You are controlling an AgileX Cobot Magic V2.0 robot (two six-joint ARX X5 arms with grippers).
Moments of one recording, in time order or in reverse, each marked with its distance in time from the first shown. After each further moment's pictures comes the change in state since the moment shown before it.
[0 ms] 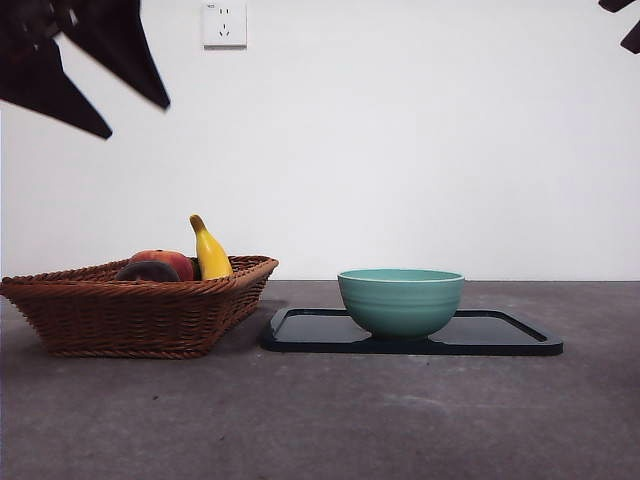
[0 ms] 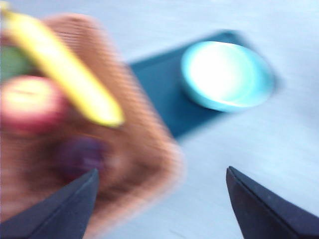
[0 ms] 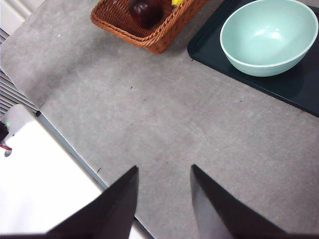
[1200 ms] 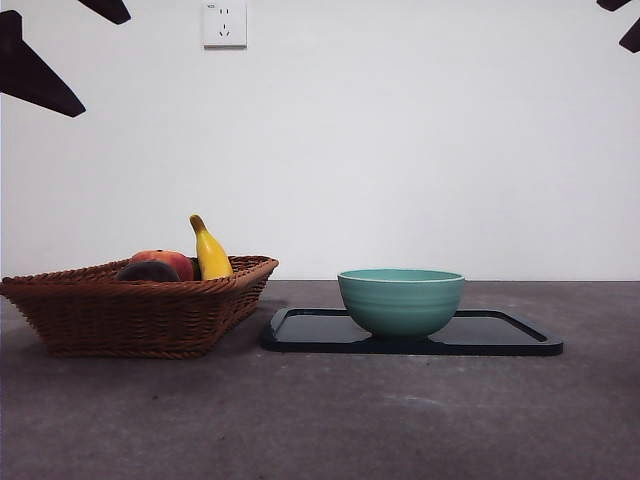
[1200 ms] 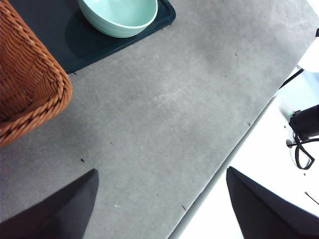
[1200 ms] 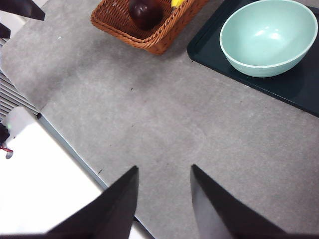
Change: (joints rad) left arm -0.004 -0.097 0.000 -0.325 0.281 0.047; right arm 0.000 0.000 0.000 0.003 0.000 0.016
